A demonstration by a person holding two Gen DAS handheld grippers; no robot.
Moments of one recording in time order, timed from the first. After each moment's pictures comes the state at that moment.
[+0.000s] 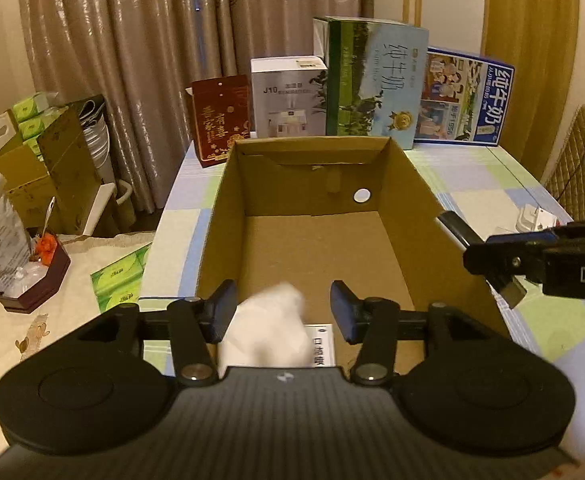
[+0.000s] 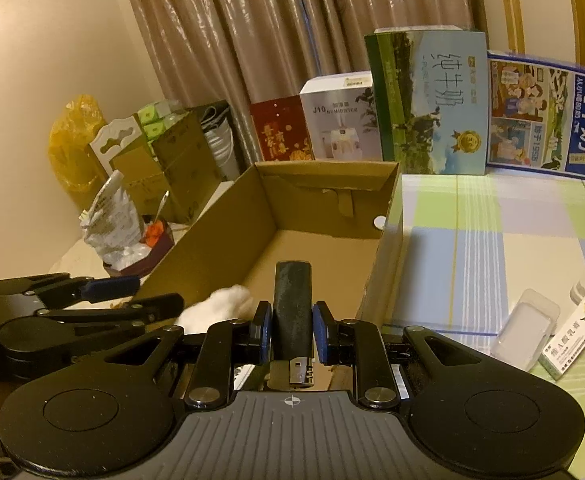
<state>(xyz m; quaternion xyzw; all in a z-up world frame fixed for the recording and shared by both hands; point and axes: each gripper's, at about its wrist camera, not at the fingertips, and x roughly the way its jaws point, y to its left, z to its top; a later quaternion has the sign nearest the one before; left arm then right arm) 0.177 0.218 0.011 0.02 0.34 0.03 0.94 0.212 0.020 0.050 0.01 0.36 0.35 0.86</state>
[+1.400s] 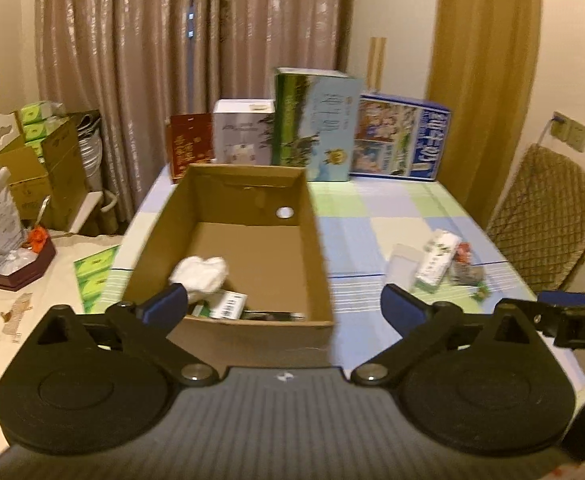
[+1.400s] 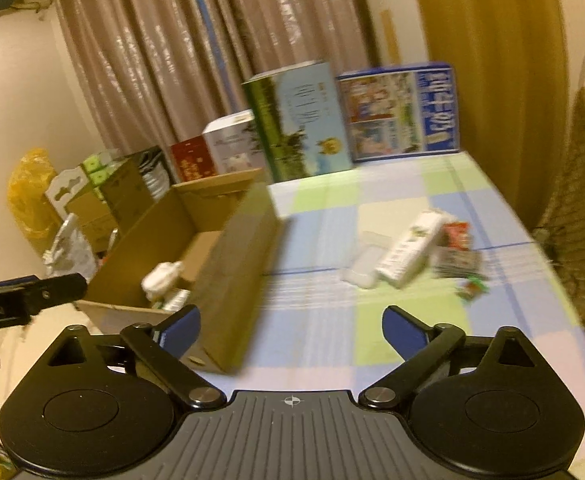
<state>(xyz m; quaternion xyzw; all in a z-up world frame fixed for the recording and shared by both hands) 0.047 0.113 0.071 -0.03 0.29 0.01 0.96 0.089 -0.181 0.088 0.06 0.33 0.23 0.91</state>
